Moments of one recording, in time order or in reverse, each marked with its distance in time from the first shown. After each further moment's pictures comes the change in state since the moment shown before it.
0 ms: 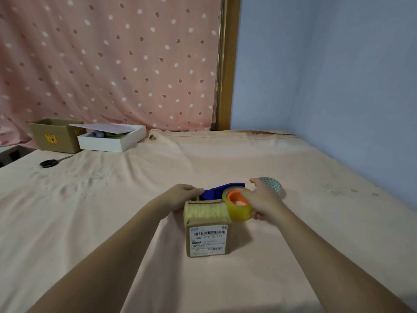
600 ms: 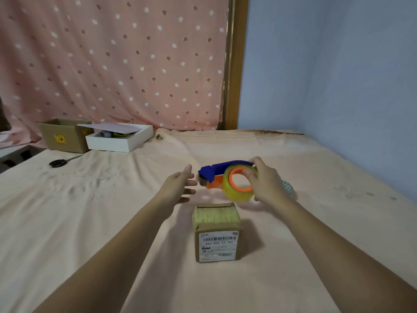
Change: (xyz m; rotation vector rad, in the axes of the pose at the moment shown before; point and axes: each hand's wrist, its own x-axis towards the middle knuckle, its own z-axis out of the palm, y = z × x) left_hand -0.010 0.009 -0.017 -0.377 0.247 -0.006; right_hand 0.014 -0.041 -0.003 -0.201 0.196 -0.416
